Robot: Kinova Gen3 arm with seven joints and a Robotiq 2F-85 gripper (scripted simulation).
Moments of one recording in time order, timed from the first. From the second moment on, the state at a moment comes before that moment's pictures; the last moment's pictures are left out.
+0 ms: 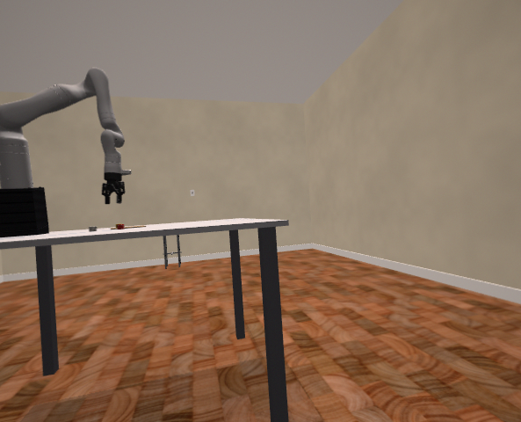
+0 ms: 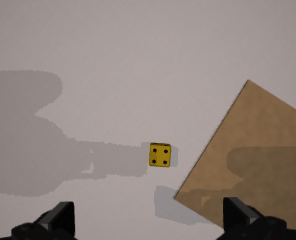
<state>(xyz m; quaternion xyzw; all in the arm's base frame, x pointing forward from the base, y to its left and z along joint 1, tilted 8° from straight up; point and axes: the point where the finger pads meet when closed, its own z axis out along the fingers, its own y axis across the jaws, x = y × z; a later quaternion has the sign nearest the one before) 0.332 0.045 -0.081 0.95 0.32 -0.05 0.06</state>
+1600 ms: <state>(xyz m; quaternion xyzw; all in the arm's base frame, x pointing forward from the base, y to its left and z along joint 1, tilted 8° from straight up) 0.347 0.044 -0.108 0.88 -0.46 0.03 0.06</state>
